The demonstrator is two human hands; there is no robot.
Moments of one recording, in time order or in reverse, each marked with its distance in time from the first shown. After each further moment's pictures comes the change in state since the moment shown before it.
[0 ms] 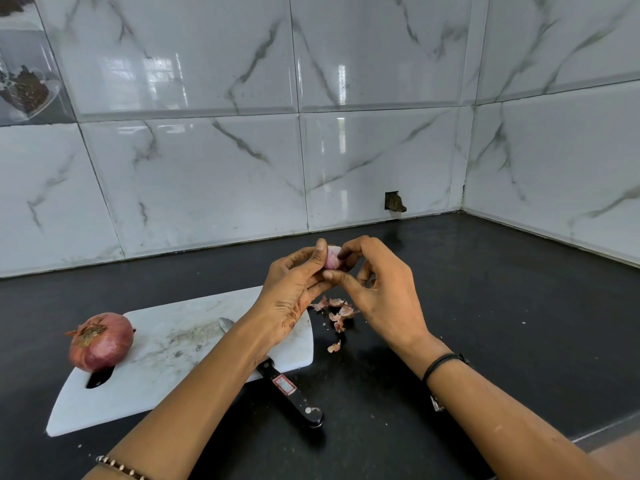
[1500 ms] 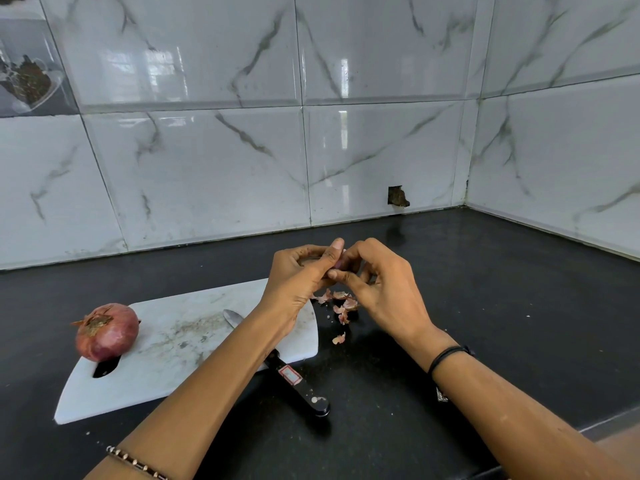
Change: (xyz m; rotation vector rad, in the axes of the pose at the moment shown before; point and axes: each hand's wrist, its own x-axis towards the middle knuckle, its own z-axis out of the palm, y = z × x) left_hand -0.008 0.001 0.008 0.317 0.145 0.071; right_hand -0.001 0.004 0.003 0.025 -0.093 0.035
